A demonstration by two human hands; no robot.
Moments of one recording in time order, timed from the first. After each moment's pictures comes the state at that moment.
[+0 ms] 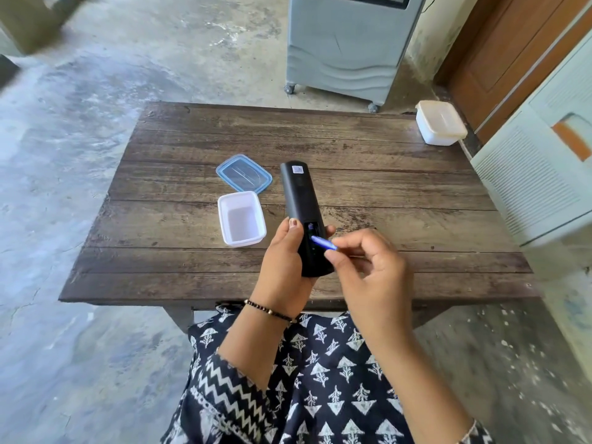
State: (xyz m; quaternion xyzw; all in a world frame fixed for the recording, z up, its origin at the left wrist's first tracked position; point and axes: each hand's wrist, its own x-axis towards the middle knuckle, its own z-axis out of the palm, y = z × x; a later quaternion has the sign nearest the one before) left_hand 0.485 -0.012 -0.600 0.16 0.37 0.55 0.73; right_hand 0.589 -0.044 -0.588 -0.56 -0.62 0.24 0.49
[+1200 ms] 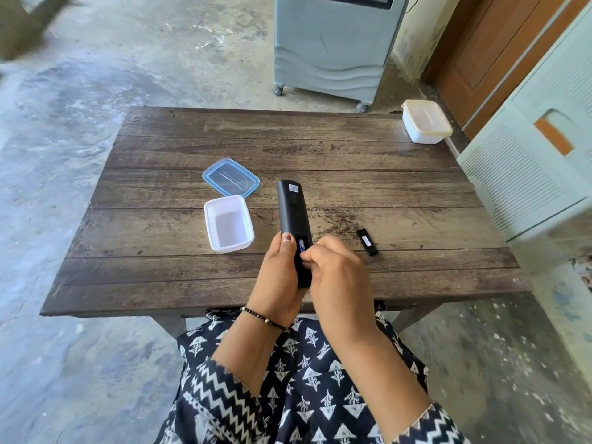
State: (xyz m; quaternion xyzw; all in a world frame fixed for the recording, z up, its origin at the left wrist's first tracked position) left_hand 0.493 -0.010 -0.624 0.19 0.42 0.54 0.71; right_hand 0.571 -0.035 -0.602 -0.61 -0.71 0.15 0.31
